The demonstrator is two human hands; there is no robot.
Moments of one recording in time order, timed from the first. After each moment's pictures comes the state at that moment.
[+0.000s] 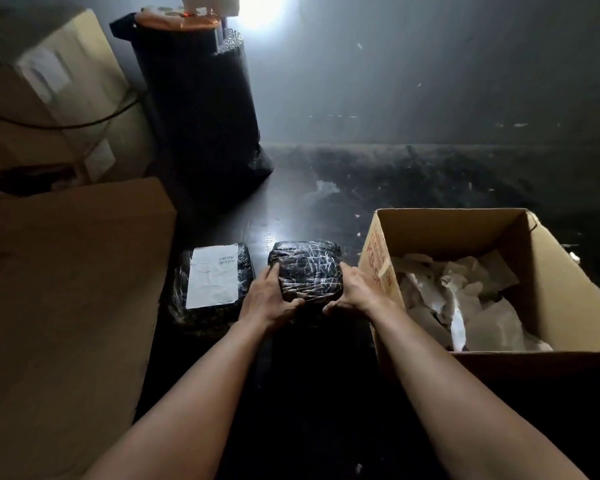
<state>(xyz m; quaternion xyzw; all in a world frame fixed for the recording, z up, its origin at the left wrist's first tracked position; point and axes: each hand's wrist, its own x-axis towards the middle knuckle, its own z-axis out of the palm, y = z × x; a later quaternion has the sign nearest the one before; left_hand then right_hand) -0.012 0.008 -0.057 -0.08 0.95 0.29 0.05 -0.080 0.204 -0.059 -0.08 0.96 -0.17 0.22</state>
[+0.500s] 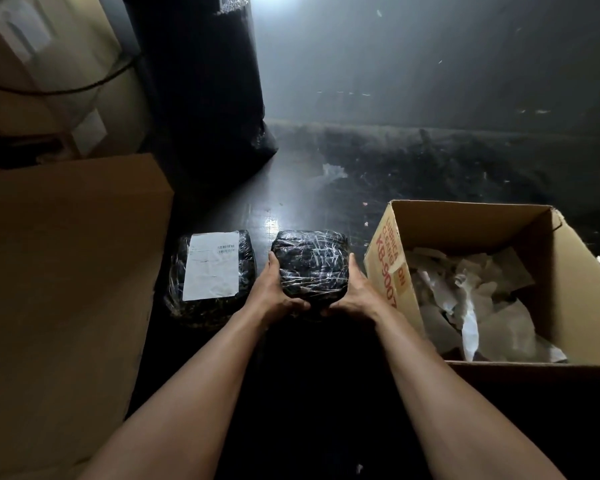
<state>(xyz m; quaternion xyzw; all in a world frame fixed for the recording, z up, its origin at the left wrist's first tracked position) -0.032 0.000 -0.083 -0.12 0.88 0.45 0.13 -0.083 0.196 -0.083 0.03 0.88 -0.36 0.31</state>
